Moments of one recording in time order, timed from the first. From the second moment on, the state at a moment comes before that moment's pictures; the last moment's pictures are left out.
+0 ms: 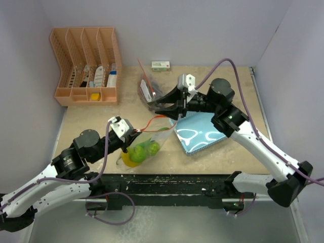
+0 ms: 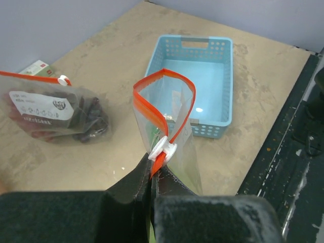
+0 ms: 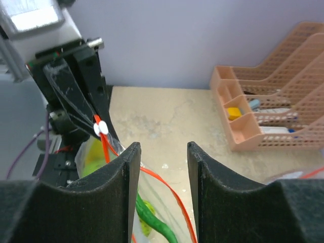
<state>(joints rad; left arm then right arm) -0.97 0.58 0.80 -0.33 -0.08 0.07 0.67 1.18 1.24 0.01 -0.76 -0.07</state>
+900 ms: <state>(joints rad) -0.97 0.63 0.87 -0.48 -0.09 -0.03 0.88 1.33 1.25 -0.01 -0.87 -0.18</state>
